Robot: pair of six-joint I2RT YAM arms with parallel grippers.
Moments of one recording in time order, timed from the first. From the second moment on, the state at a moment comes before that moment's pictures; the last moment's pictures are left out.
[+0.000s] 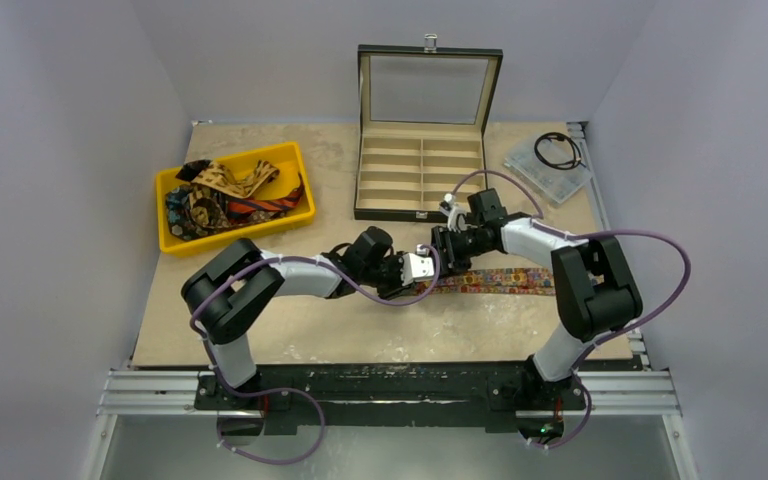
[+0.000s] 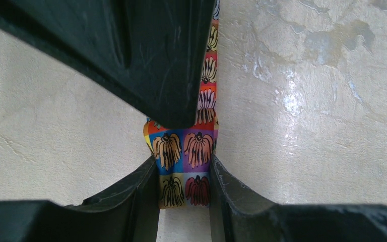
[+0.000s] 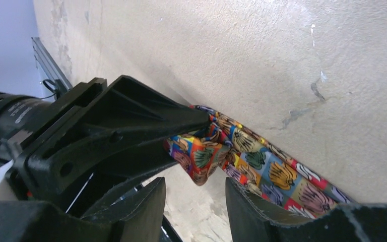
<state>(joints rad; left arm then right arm) -0.83 1.78 0.83 0.22 0.40 0.48 0.31 1.66 0.92 -0.41 -0.78 0.20</state>
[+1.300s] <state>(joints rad) -0.83 1.80 0.86 0.21 0.41 0.50 0.33 1.77 0.93 -0.33 -0.80 0.22</state>
